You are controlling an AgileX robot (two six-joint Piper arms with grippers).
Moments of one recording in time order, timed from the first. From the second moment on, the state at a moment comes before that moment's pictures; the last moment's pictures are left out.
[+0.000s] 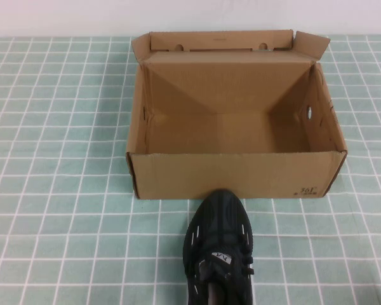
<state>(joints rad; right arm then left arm) 0.10 -0.01 0.03 -0.04 0.40 -0.06 -0.10 -0.01 0.03 0.01 0.38 0.03</state>
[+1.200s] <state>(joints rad) 0.10 -0.01 0.03 -0.11 0.40 -0.06 -0.10 -0.01 0.03 0.02 0.38 0.03</state>
